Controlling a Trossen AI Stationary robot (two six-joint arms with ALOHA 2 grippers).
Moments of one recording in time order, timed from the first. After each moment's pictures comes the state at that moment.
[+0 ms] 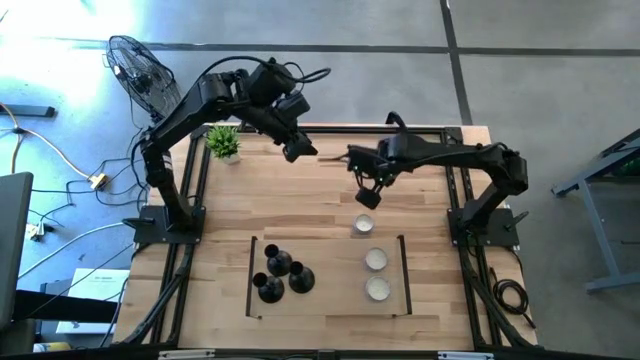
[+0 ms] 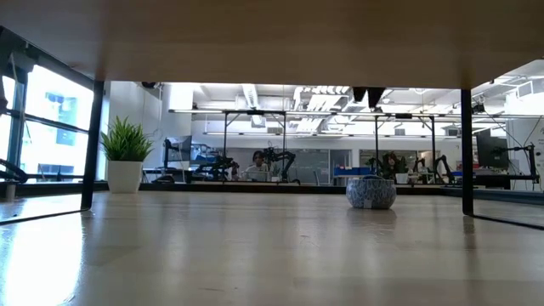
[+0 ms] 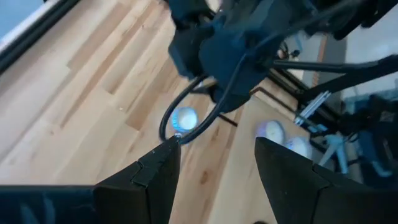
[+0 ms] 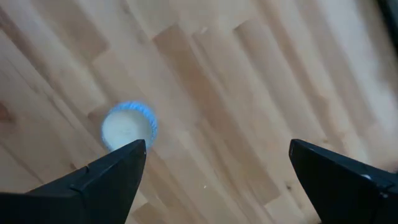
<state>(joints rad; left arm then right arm) 0.32 1.75 2.36 -1.34 0.30 -0.39 -0.19 1.66 1.52 -1.29 0.15 0.40</state>
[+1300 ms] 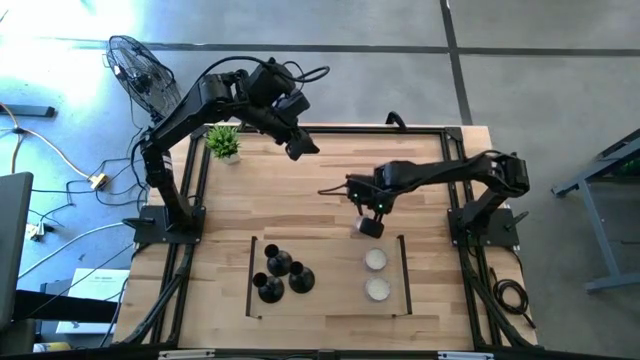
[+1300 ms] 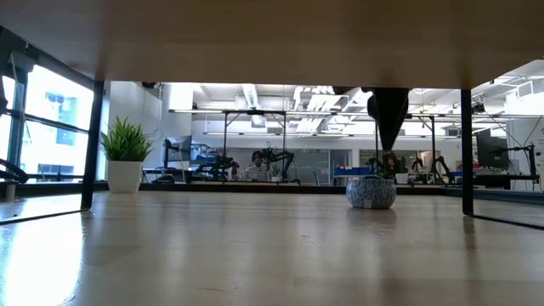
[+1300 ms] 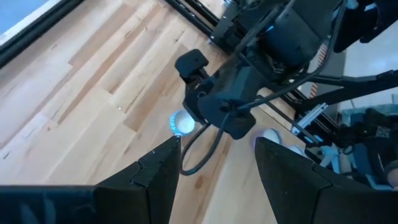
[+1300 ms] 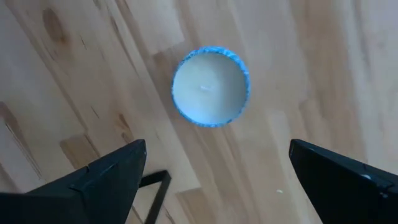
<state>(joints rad) 0.31 1.75 2.36 -1.33 0.28 -0.45 -0.09 1.66 1.23 -1.01 -0.12 0.33</state>
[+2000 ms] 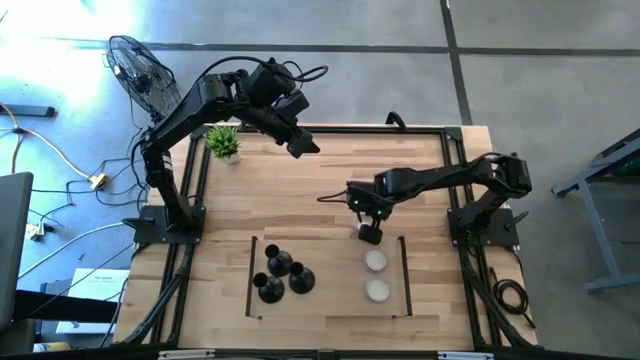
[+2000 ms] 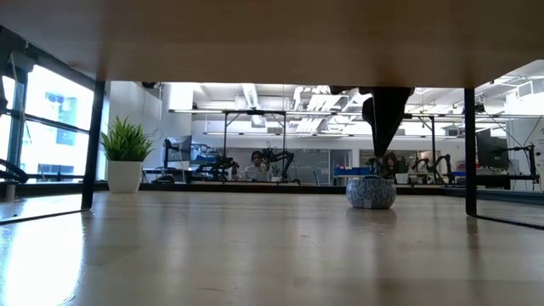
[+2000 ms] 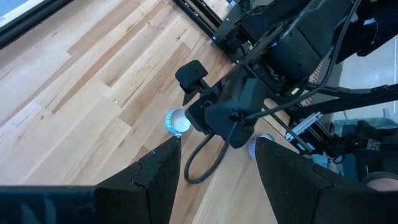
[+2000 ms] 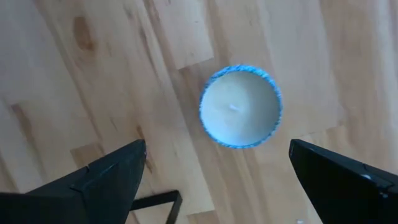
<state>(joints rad) 0.31 1.75 2.36 -1.33 0.28 -0.53 -0.04 1.66 1.17 -0.89 -0.12 0.30</state>
